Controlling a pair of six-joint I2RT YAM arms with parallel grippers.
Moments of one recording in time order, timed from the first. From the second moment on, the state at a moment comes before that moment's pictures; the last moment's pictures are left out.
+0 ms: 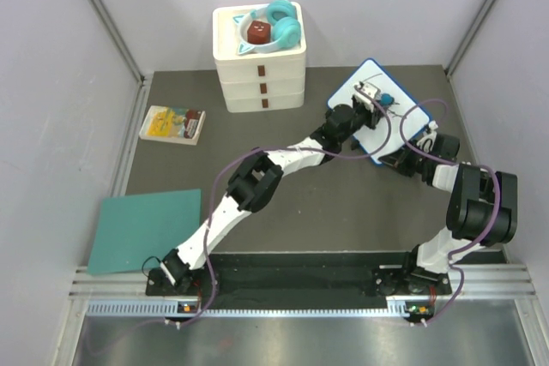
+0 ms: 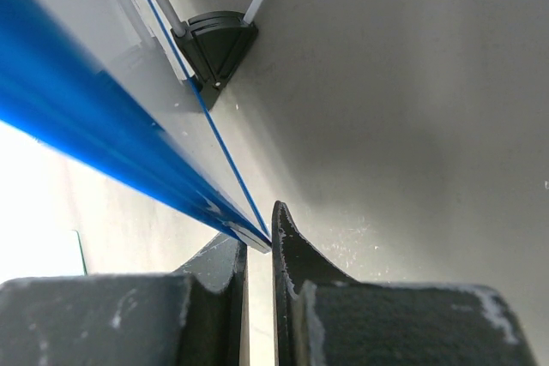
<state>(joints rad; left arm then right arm) -0.86 2.65 2.18 0.64 0.03 -0.09 -0.26 1.61 0.62 0.22 -0.67 0.50</state>
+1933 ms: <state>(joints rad) -0.97 2.93 2.46 0.90 -0.02 -0.16 -0.27 1.62 0.62 0.22 -0.67 0.50</state>
